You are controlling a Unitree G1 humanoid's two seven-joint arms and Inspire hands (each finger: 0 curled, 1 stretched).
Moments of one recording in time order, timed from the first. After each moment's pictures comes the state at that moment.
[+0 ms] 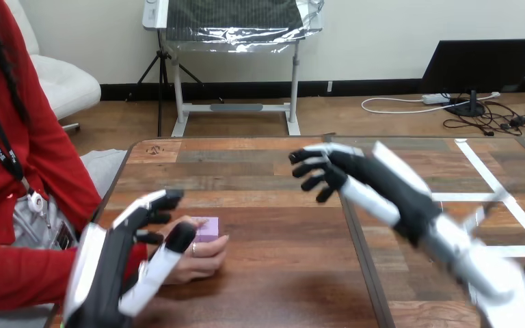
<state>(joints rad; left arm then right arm) 0.34 0.26 -0.05 -0.09 0.30 -0.36 0.16 -0.35 -0.39 0.12 0.63 -0.02 -0.57 0.42</state>
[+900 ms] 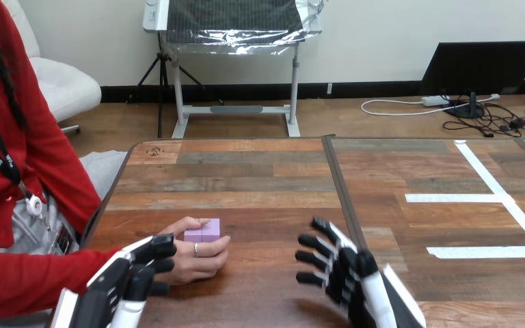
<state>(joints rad) 0.66 0.20 -0.05 -0.20 0.03 -0.54 0.02 0.23 -0.13 0.12 0.32 0.24 -0.50 0.42</state>
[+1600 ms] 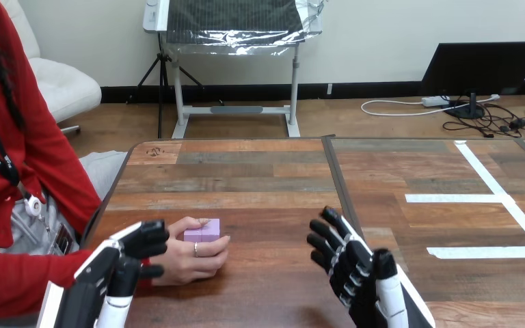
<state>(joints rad) 0.70 0.16 -0.03 -0.28 -0.01 -0.57 -0.02 0.32 -0.10 0.12 0.18 0.32 -0.48 0.48</state>
